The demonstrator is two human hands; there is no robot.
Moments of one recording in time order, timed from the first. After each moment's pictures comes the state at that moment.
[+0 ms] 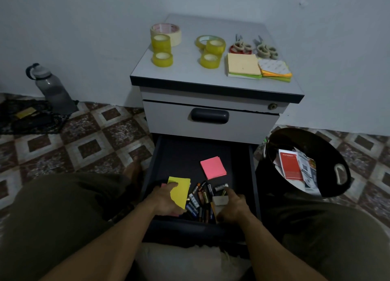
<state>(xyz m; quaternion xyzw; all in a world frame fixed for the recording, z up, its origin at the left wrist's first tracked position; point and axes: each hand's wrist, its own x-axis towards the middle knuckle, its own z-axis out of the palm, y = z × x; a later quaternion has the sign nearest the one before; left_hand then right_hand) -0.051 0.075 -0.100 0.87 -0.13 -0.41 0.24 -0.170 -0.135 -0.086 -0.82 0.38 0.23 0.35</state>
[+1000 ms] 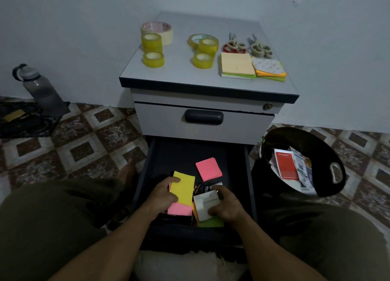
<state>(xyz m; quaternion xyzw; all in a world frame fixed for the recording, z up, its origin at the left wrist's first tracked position) -0.045 0.053 -0.113 0.82 -0.05 -0.37 0.44 -0.164 -0.139 -0.102 -0.75 0.33 0.13 0.56</state>
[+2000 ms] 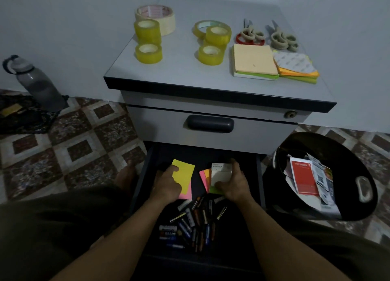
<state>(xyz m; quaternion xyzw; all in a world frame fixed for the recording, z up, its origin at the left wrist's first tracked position) 0.014 0.010 -0.129 0.88 -0.02 -0.27 0.39 -0.070 -0.192 -0.126 -0.83 0.34 0.03 0.45</state>
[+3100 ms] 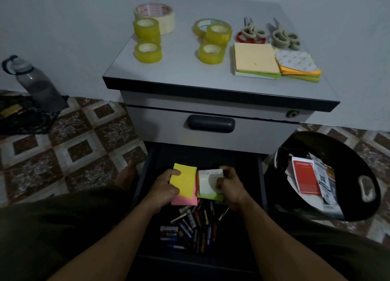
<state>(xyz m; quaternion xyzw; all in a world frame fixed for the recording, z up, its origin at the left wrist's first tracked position) 0.012 0.024 -0.127 0.80 -0.01 -0.33 0.49 -0.068 -0.177 -0.119 -0.63 0.37 0.06 0.68</state>
